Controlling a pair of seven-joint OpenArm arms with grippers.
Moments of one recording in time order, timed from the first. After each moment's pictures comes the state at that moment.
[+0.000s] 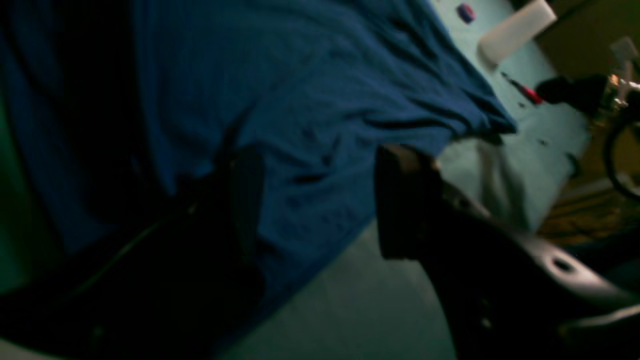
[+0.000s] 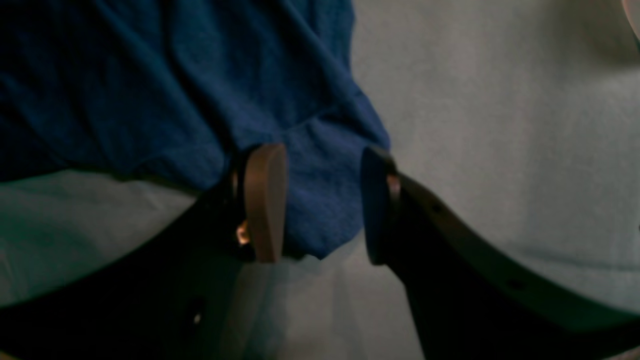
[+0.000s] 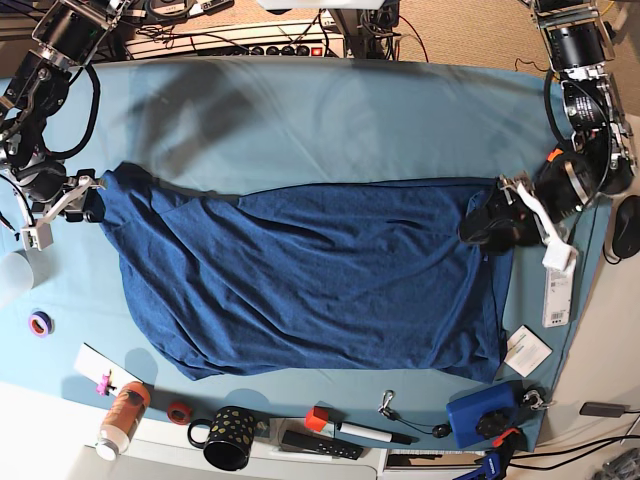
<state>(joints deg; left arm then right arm) 0.5 -17.0 -19.9 90.4 -65.4 -43.1 62.4 -1.6 25.1 38.0 94.8 38.5 34.5 -70.3</state>
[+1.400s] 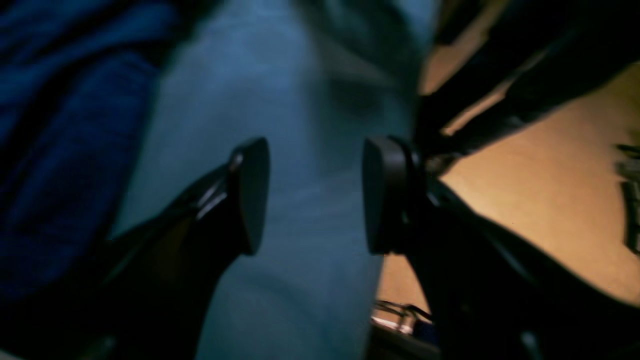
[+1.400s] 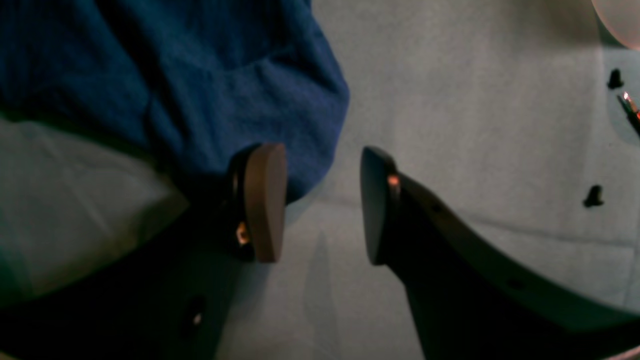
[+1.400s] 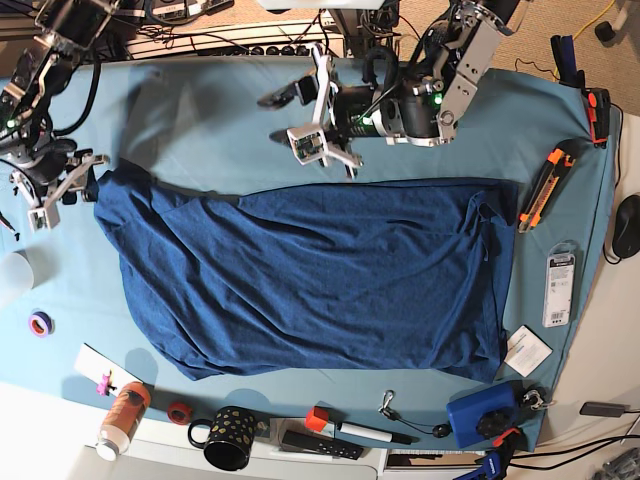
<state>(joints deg) 7.8 -7.7 28.5 106.6 -23.8 -41.7 44.3 -7.4 24.8 38.0 94.8 26.3 40.0 -59.6</state>
